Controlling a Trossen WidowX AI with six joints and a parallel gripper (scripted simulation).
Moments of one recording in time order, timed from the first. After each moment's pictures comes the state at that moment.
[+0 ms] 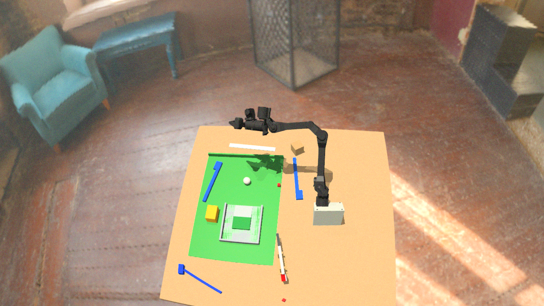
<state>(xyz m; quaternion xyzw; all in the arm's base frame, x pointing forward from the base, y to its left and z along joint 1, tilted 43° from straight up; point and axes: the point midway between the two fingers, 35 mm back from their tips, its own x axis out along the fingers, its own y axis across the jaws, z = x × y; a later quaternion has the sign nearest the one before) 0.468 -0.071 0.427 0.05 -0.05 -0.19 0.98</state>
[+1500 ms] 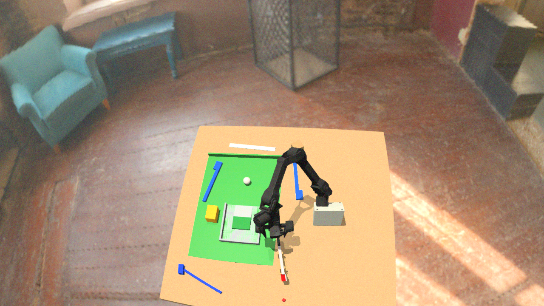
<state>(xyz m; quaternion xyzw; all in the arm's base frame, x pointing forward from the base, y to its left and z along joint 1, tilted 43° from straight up) 0.232 0.190 -0.102 -0.63 0.55 0.42 0.34</state>
